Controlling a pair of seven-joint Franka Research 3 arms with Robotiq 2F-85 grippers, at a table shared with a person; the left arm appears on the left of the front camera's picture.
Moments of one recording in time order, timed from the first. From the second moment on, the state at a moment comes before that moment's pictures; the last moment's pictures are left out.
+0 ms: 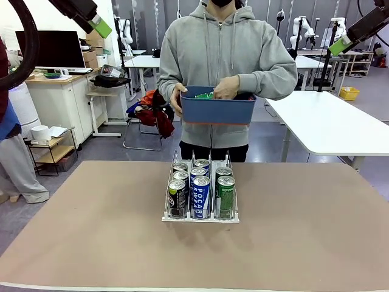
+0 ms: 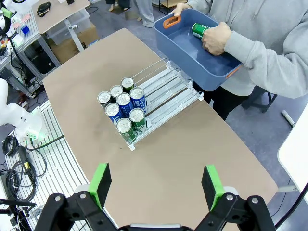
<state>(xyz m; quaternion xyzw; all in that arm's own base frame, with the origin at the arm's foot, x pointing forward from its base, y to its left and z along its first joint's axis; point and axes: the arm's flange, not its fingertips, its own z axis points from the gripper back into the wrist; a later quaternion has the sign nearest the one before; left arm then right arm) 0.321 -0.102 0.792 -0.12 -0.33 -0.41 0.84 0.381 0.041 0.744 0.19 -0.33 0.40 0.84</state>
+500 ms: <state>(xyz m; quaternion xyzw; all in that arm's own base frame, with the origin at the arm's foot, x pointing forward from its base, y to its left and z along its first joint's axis) 0.323 -0.102 0.792 -0.12 -0.33 -0.41 0.84 0.381 0.041 0.744 0.19 -0.33 0.40 0.84</state>
